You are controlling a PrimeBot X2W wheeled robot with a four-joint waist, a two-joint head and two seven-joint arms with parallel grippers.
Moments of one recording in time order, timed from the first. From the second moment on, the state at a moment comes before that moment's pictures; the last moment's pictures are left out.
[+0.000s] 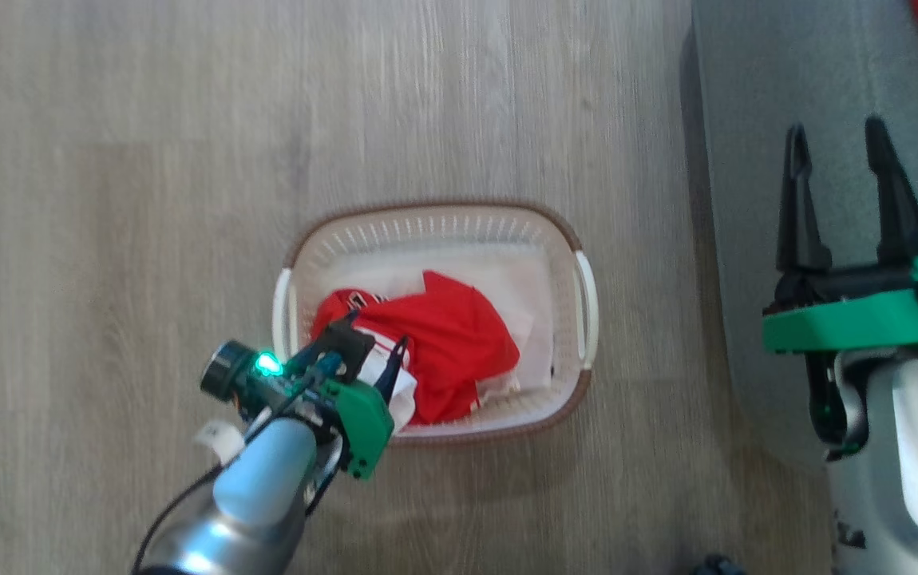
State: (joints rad) left arm -0.56 0.05 -0.63 0.95 -0.13 -0.03 -0.23; right arm -0.30 -0.05 -0.07 0.06 0.11 0.13 -0.25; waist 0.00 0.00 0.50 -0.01
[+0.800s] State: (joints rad) left arm -0.93 0.04 -0.90 1.18 -0.10 -0.02 -0.12; right arm -0.40 -0.05 0.01 -0.13 0.12 0.13 -0.25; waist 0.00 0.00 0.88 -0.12
